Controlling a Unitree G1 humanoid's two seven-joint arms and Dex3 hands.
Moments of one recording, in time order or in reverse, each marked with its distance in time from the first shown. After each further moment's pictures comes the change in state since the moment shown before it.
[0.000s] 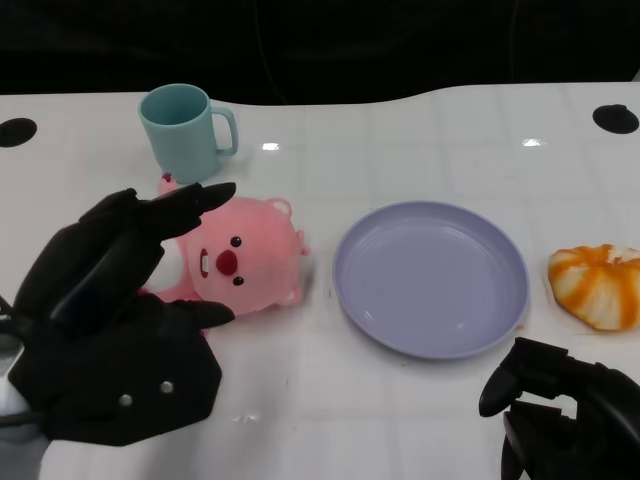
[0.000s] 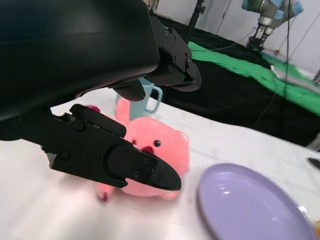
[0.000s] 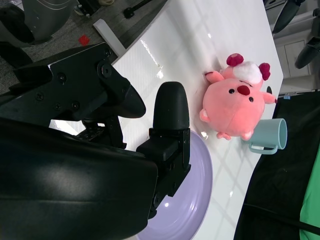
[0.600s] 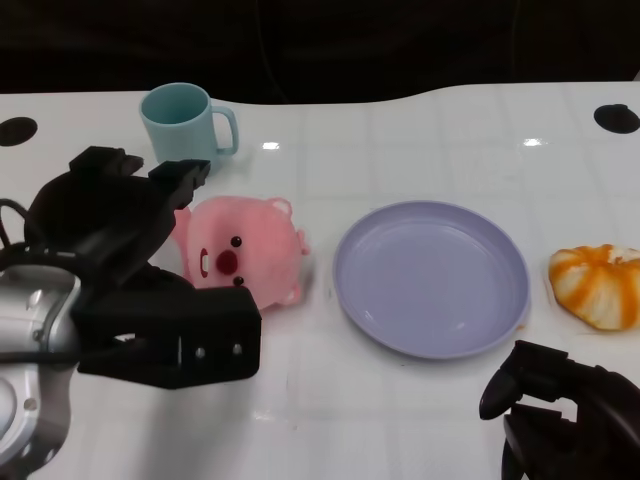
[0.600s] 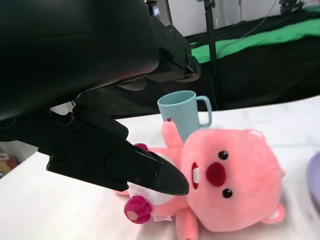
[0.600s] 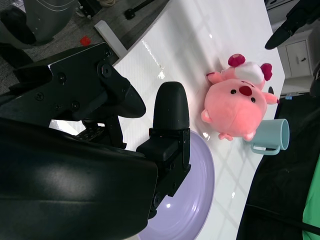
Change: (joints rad) left arm -0.241 0.043 -0.169 0.207 0.444 0.079 -0.163; right arm 0.009 0.000 0.000 -0.002 -0.001 0.000 -0.002
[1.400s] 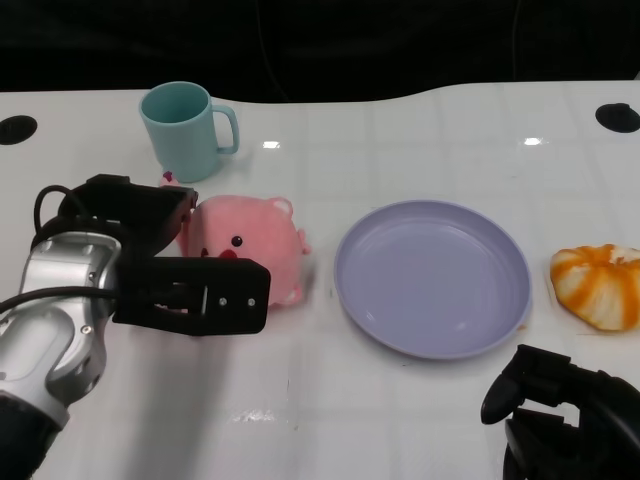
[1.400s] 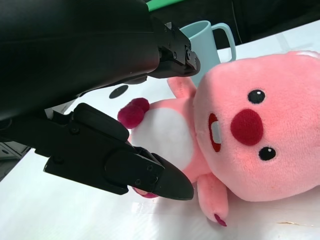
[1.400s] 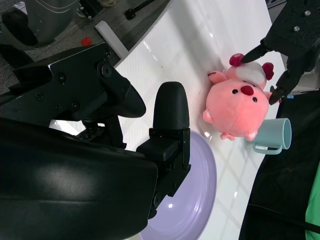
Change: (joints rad) left arm -0.229 -0.085 -0.118 0.495 0.019 -0.047 -0.023; right arm 0.020 0.000 0.000 -0.017 0.000 0.000 -0.007
